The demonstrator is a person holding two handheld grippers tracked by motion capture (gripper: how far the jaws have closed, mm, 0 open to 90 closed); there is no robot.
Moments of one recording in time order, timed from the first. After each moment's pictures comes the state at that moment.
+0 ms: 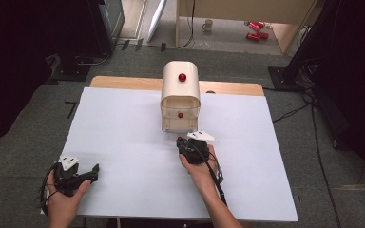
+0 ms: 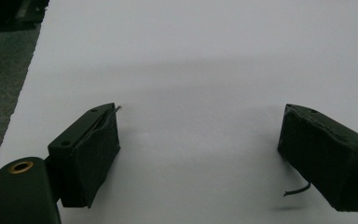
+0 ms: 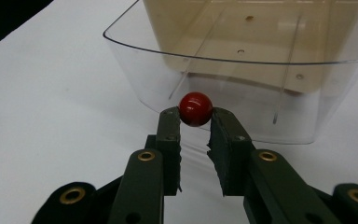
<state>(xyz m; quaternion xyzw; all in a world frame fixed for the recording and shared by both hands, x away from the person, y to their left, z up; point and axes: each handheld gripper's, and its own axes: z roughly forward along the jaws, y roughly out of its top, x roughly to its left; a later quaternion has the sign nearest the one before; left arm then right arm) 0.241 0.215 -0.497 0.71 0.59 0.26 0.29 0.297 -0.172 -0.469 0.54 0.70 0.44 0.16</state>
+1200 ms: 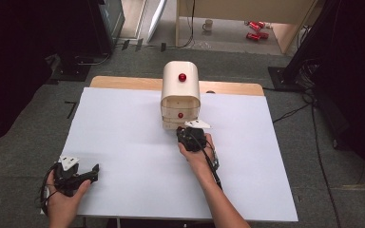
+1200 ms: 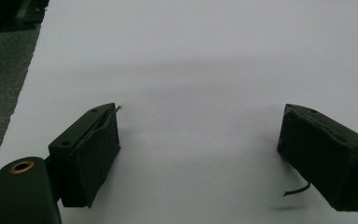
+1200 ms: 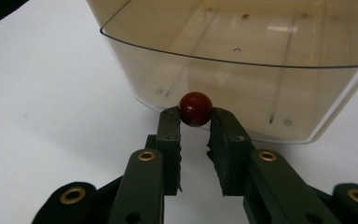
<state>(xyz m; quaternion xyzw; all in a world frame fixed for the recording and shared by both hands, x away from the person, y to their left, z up) 0.241 0.215 -0.497 0.71 0.59 0.26 0.29 0.338 -0.169 -0.473 0.54 0.70 0.42 0.19</state>
